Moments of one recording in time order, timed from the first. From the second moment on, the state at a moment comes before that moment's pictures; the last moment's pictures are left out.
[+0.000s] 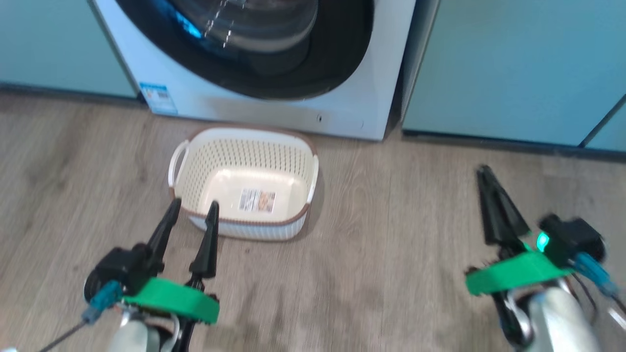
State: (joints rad) left arm -0.01 0.05 -0.09 0.10 -0.25 -0.13 -0.25; right arm -0.04 -0.05 0.01 0.07 0.18 0.13 -0.25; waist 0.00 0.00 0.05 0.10
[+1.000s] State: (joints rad) left arm -0.30 0.04 -0.23 0.02 -0.41 -0.10 -0.25; right arm -1.22 -0.39 0.57 0.67 0.22 0.13 -0.24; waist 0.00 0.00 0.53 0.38
